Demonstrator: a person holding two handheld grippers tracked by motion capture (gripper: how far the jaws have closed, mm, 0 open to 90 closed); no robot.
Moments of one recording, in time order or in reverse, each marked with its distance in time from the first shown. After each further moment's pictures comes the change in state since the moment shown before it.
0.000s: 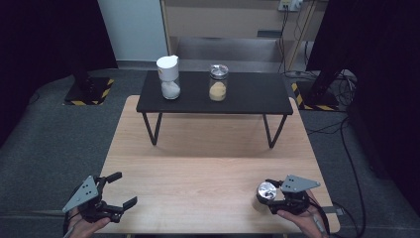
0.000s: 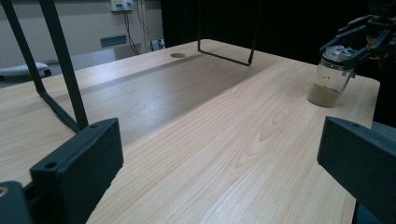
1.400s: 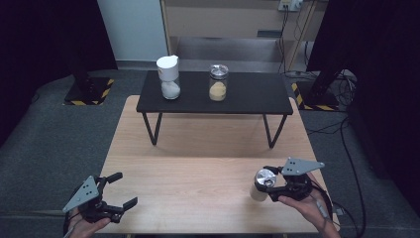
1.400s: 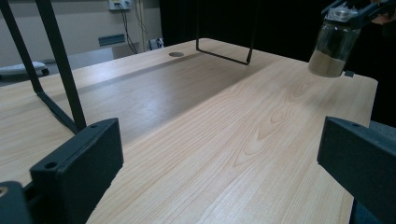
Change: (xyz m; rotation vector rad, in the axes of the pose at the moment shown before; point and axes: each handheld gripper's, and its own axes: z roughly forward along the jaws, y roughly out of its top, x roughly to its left) left arm 0.000 0.000 0.001 0.003 -0.007 -0.002; right arm -0.014 0.065 -0.018 -0.010 0.058 -0.009
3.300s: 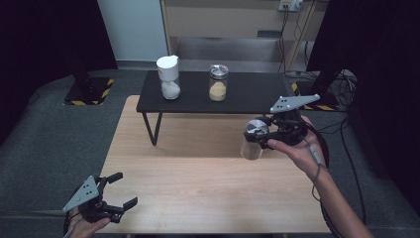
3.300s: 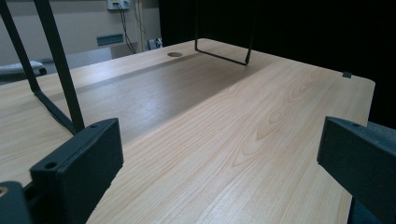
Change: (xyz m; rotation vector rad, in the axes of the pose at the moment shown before) left arm 0.001 -0.001 0.000 -0.001 -0.006 -0.006; right arm -0.017 0.163 -0.012 0.033 -0.056 0.033
